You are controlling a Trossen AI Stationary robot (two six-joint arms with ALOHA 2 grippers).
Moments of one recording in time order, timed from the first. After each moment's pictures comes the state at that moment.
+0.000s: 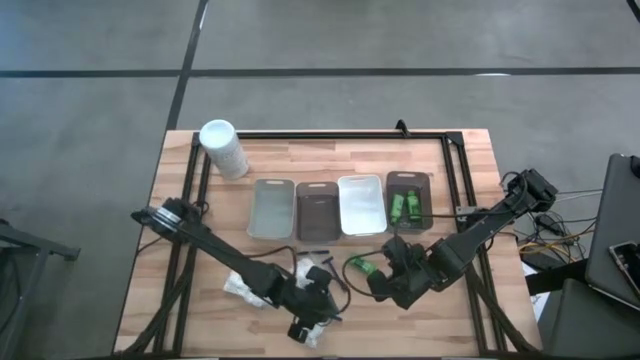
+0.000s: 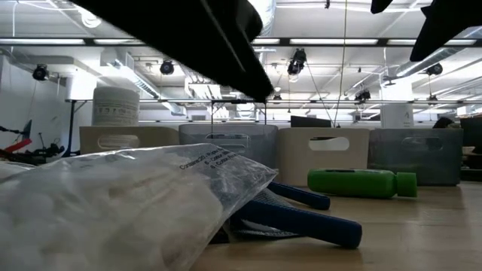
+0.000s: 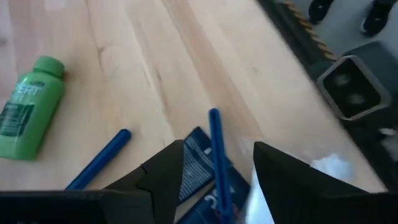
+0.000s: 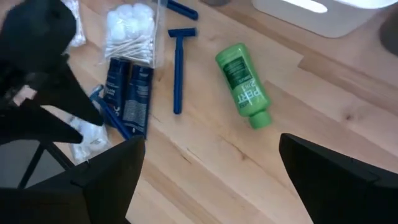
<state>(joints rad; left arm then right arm) -0.53 1.94 1.39 -0.26 -0.13 -0.08 0.62 1.56 1.28 -0.93 0.37 1.62</state>
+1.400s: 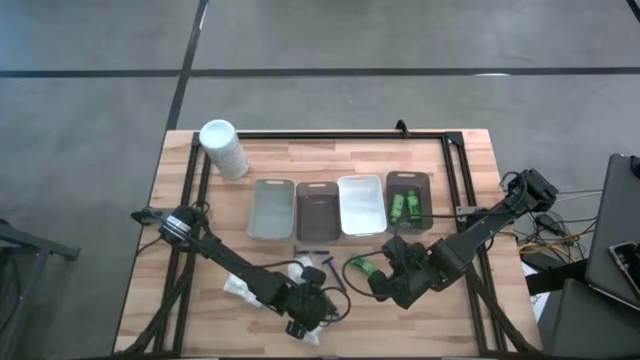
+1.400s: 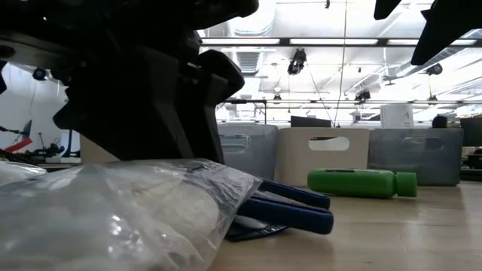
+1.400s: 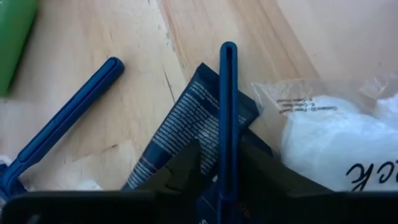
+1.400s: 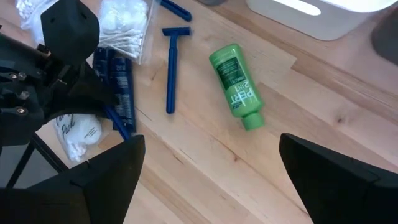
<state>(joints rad) -0.55 2.04 1.39 -0.38 -0.21 -0.13 0.62 1.56 1.27 -0.94 0.37 1.60</state>
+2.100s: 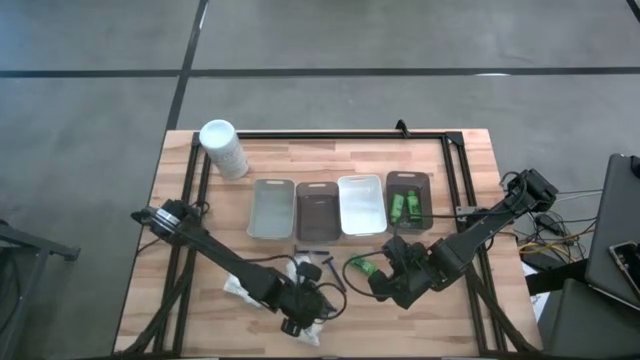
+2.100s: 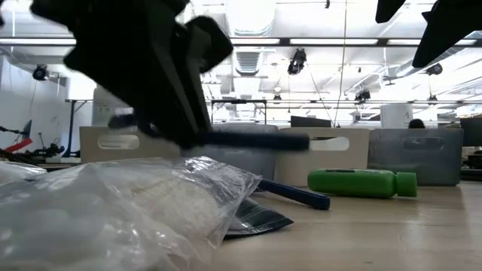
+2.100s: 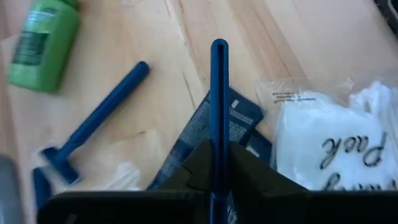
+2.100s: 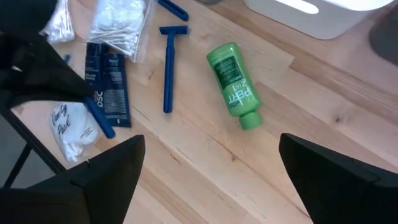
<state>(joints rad) -0.55 1.94 1.38 -0.45 -0.24 -0.12 0.62 1.56 1.27 -0.93 0.37 1.60</state>
